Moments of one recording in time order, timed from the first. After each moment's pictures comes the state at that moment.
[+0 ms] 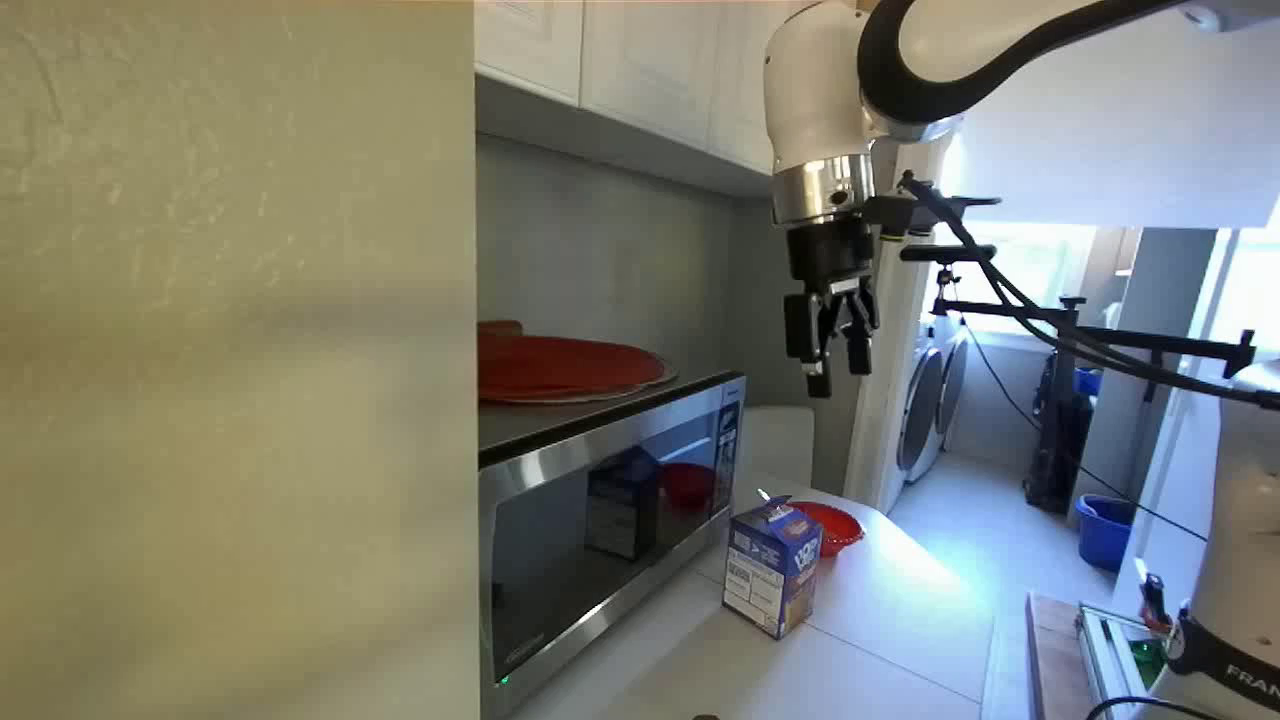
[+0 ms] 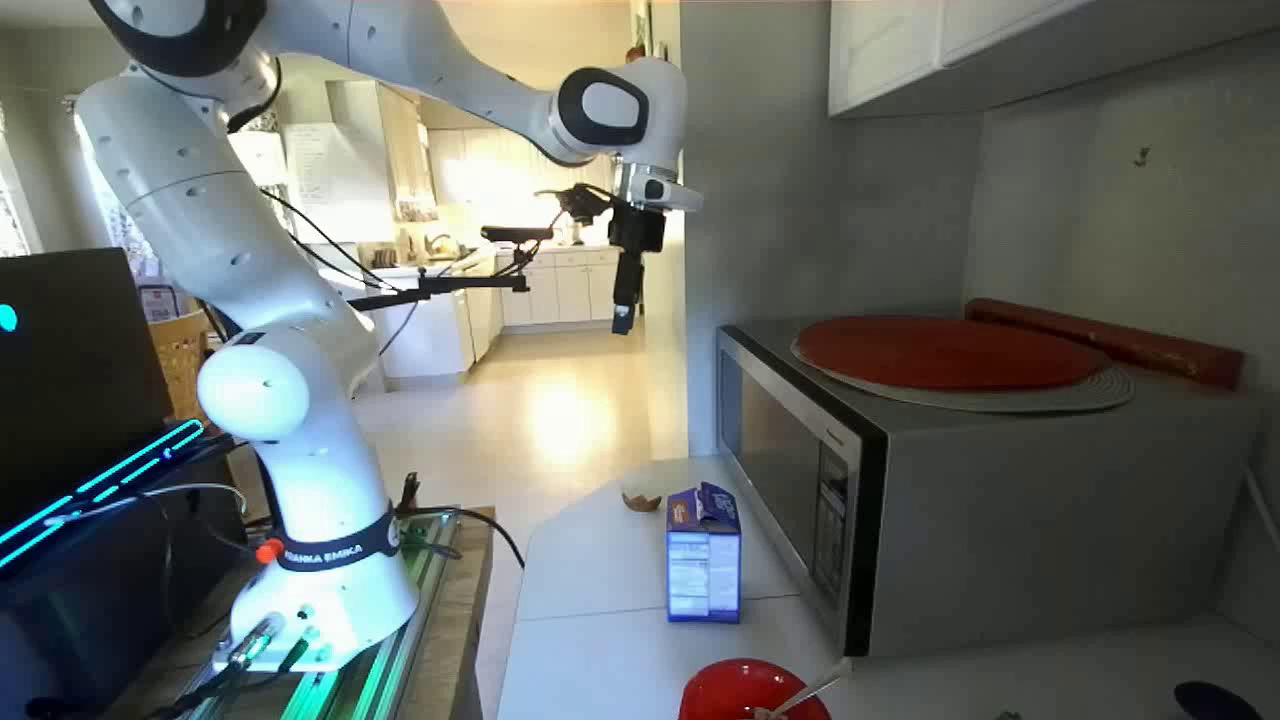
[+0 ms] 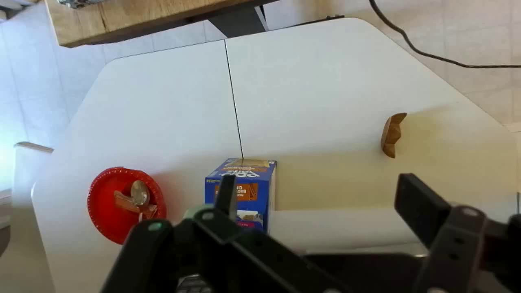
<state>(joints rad) 0.00 -0.37 0.25 -2.27 0.03 1.70 0.45</state>
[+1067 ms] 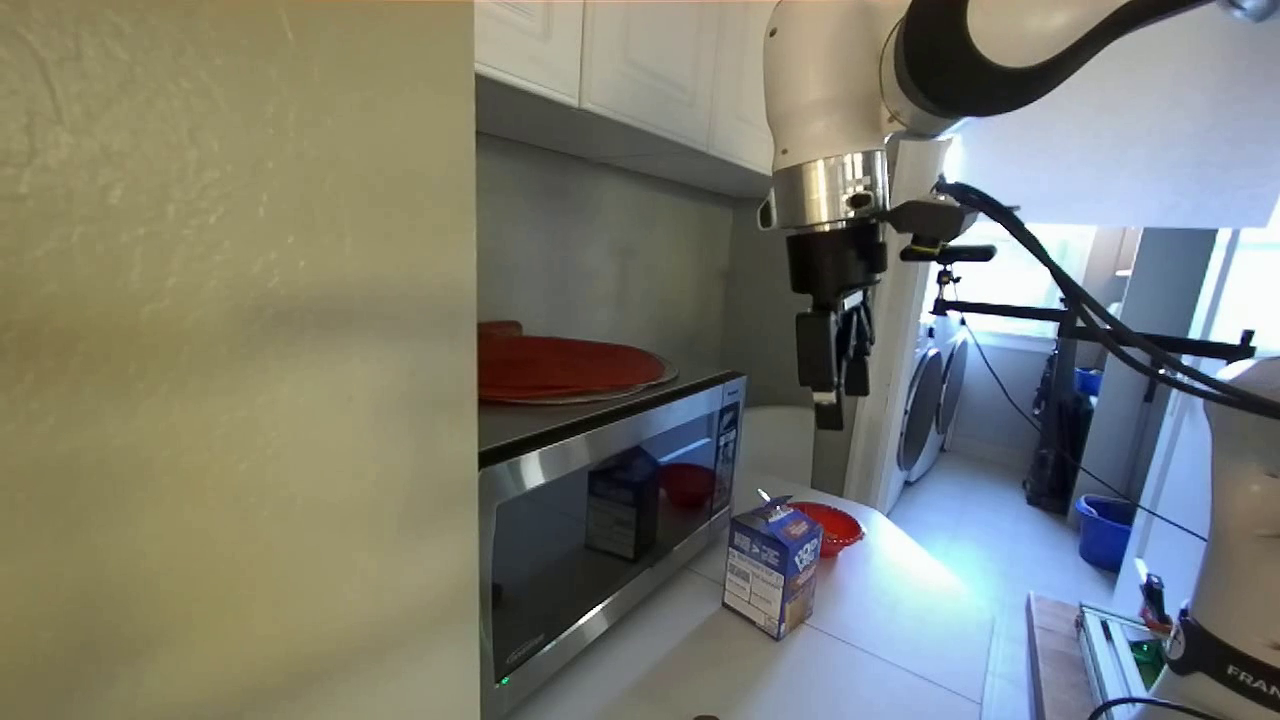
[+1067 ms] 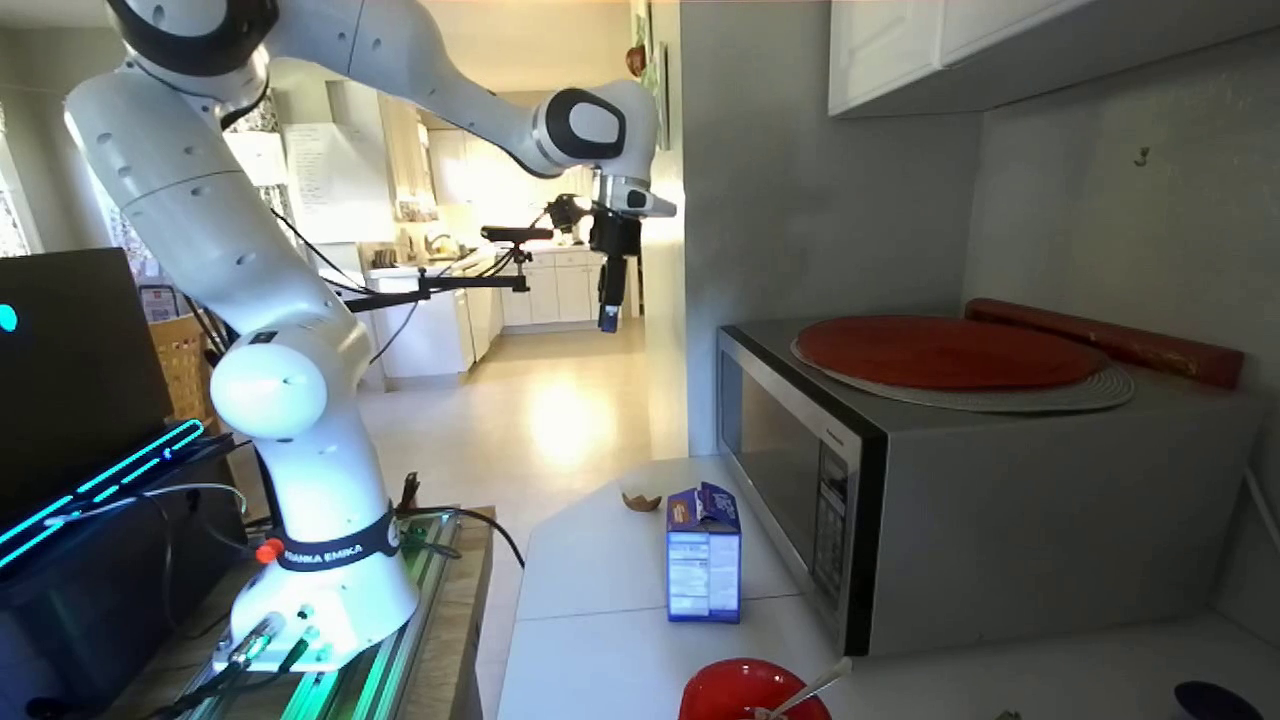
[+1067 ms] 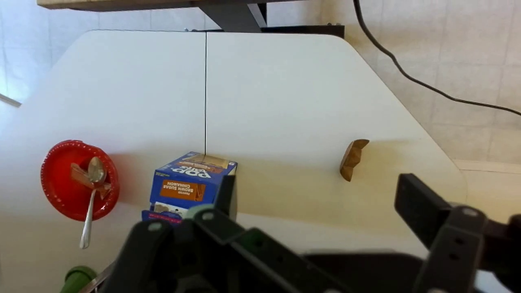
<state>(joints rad) 0.13 -0.37 0.30 -2.30 0.03 1.75 0.44</state>
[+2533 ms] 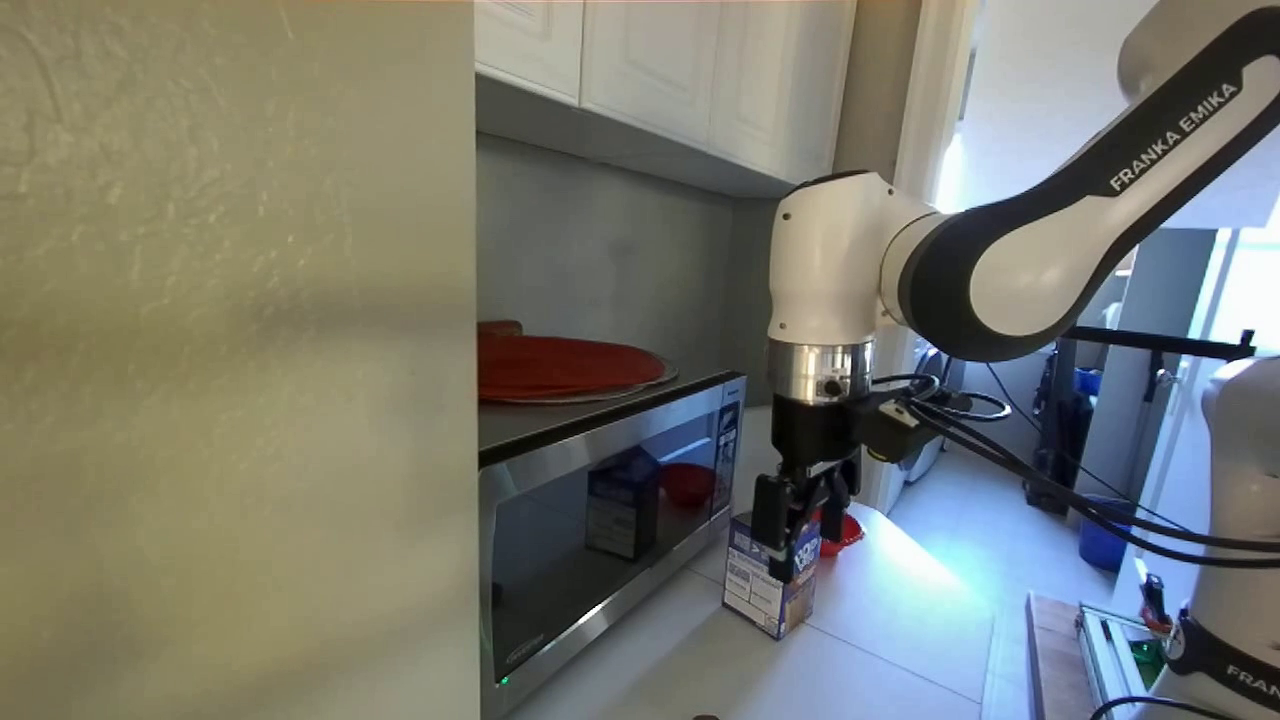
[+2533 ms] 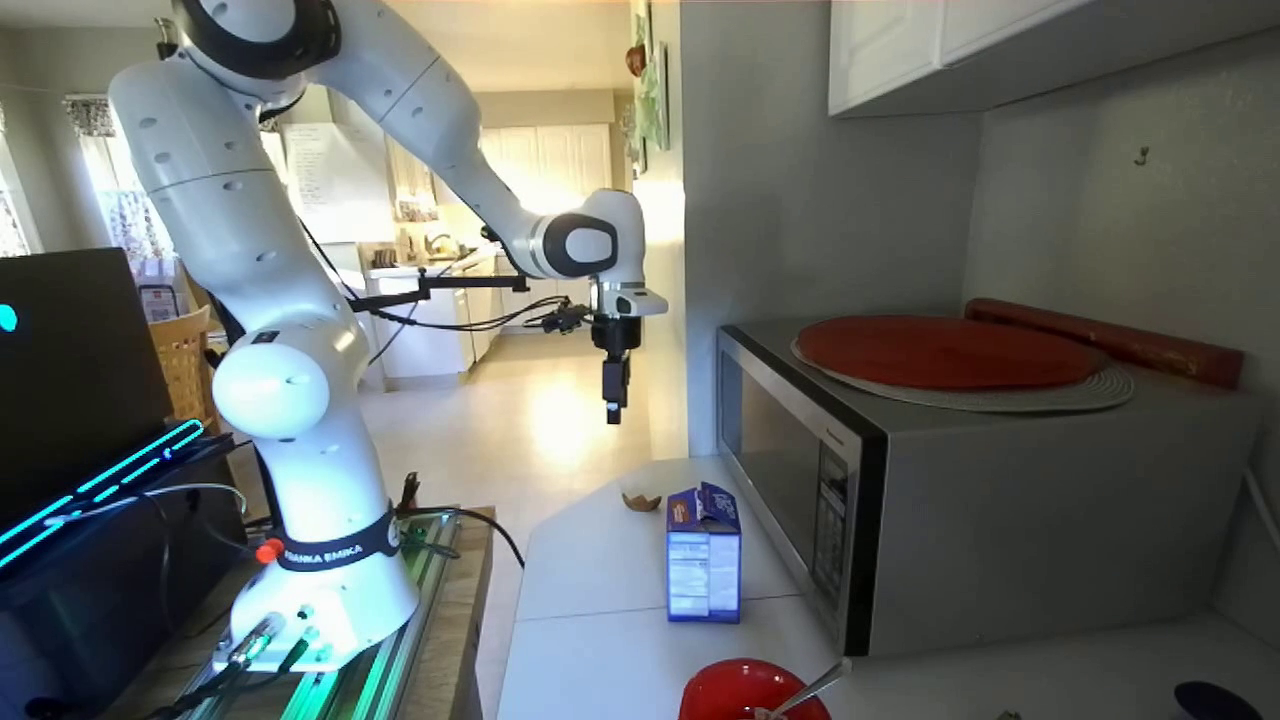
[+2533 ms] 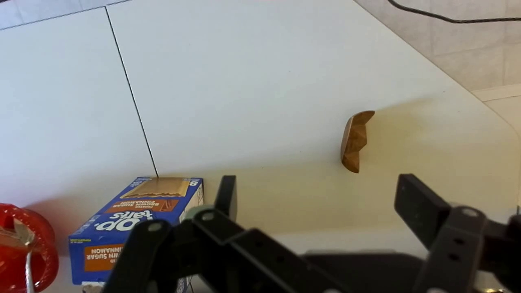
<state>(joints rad) 0.15 -0.23 0.33 -2.59 0.03 2.30 0.70</state>
